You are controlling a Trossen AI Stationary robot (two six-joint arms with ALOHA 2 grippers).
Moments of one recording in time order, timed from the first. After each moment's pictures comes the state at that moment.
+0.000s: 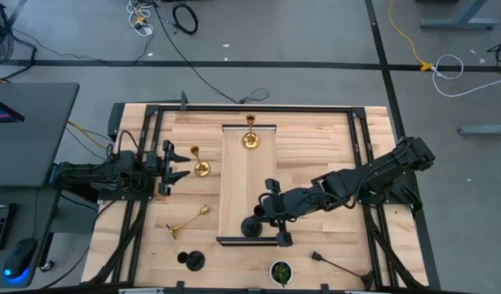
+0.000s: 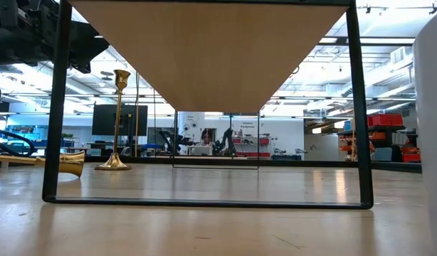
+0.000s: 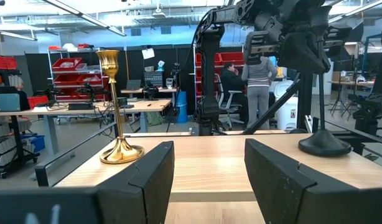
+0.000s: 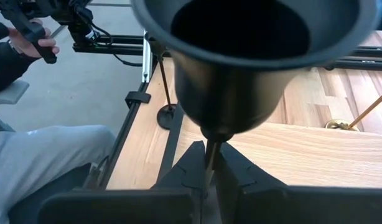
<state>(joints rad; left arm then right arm) 0.01 0.01 0.01 0.20 -0.05 0.03 0.42 1.61 1.45 -0.38 0.14 0.17</state>
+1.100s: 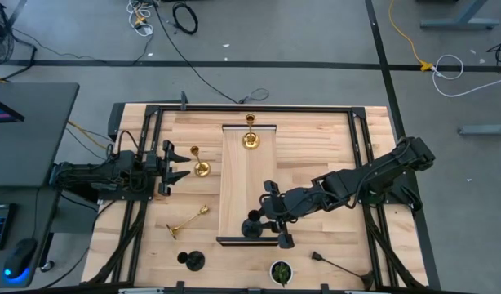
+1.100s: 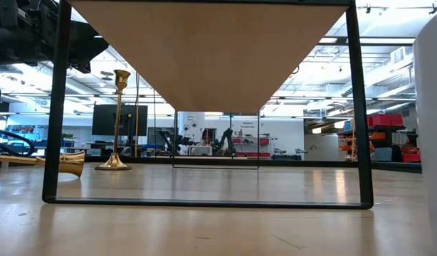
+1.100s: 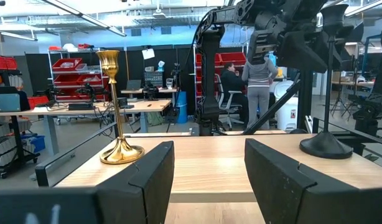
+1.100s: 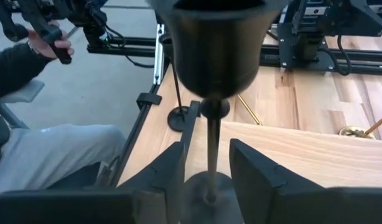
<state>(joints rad) 0.01 0.01 0.01 0.20 -0.05 0.03 0.42 1.61 1.45 -0.36 0.10 0.16</state>
